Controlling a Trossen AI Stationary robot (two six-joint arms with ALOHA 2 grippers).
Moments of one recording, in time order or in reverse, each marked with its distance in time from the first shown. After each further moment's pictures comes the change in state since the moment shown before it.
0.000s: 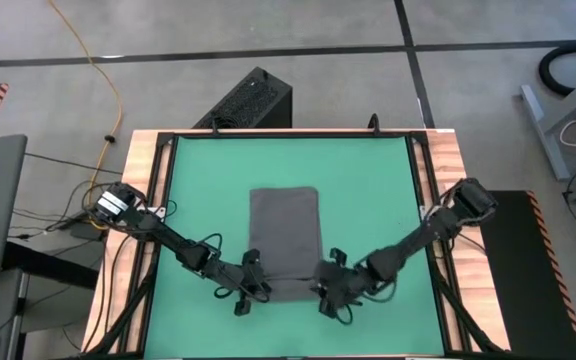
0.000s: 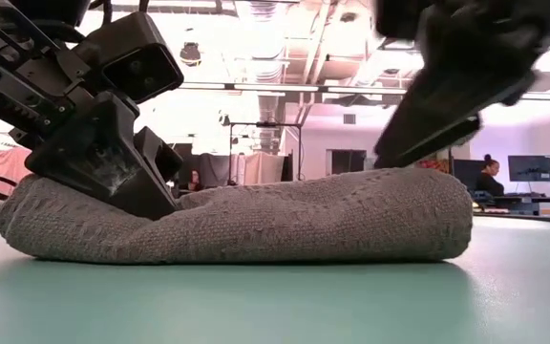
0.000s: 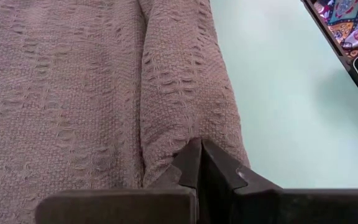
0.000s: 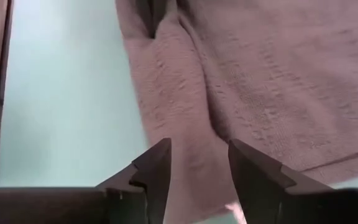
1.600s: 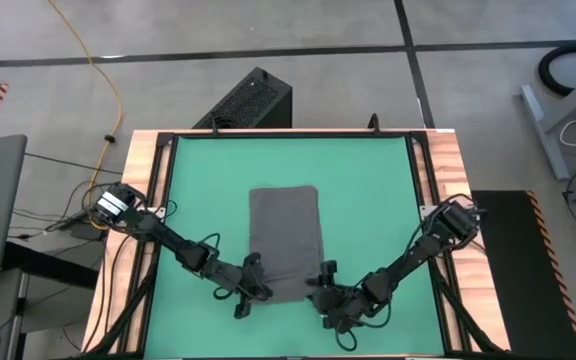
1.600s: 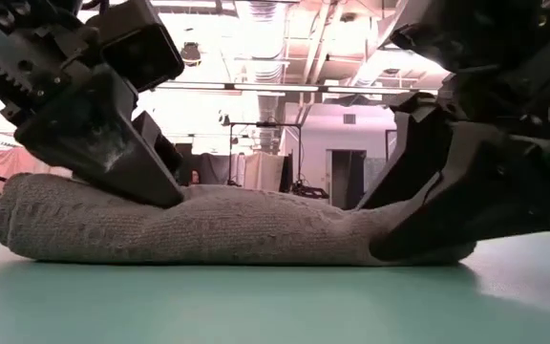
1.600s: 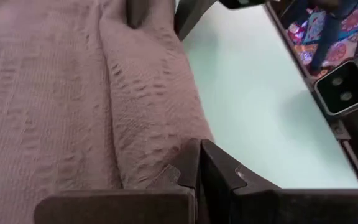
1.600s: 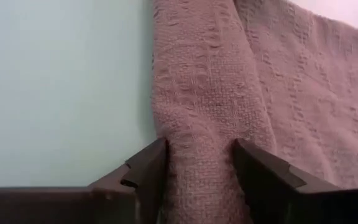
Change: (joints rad) left arm -0.011 -0.002 -0.003 0.096 0.042 -0.060; right arm 0.083 0.227 0.031 0.138 0.236 -0.466
